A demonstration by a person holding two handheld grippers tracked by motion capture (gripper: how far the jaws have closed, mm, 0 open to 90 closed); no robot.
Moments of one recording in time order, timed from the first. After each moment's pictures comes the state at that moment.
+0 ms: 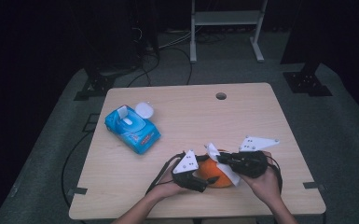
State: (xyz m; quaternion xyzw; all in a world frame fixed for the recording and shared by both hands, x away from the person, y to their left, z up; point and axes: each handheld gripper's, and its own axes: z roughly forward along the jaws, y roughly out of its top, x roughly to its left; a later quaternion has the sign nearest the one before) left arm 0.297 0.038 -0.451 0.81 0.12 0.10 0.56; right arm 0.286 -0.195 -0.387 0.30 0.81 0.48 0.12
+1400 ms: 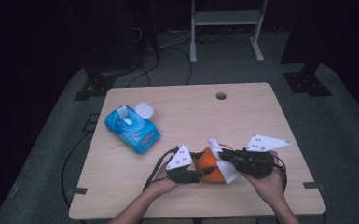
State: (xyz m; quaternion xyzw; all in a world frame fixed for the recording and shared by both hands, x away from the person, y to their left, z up) left arm 0.298 0.056 -0.424 0.80 0.13 0.12 0.57; right arm 0.273 -0.199 -0.362 0.28 0.79 0.52 0.14
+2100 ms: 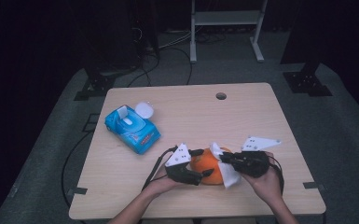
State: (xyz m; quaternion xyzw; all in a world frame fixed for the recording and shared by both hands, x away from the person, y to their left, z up) left arm 0.310 0.058 -0.438 0.80 0.15 0.10 0.57; right arm 0.292 -0.208 -0.396 0.32 0.81 0.48 0.13
